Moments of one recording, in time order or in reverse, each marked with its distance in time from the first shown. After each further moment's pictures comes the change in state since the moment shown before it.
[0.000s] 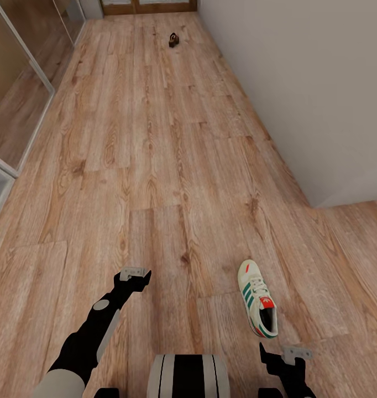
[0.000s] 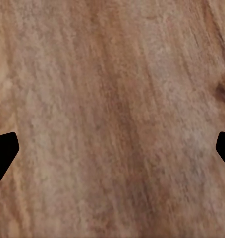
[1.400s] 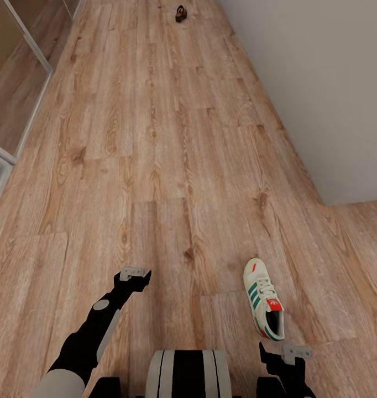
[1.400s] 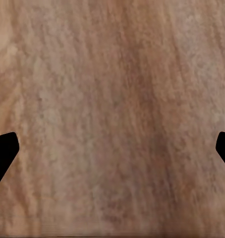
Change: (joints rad) left arm 0.000 0.000 0.000 0.000 0.000 0.000 0.000; right arm 0.000 0.002 -0.001 -0.001 0.000 0.000 0.000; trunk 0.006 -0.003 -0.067
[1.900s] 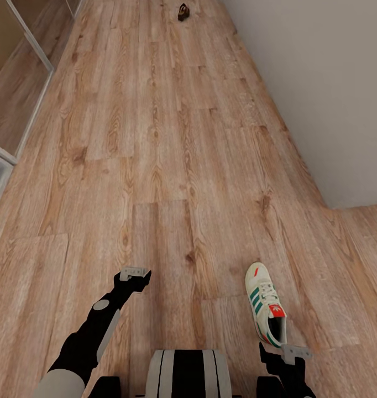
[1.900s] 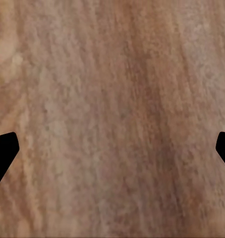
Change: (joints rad) left arm 0.000 0.000 0.000 0.000 0.000 0.000 0.000; right arm 0.000 0.000 0.000 -0.002 0.000 0.000 0.000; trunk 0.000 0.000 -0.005
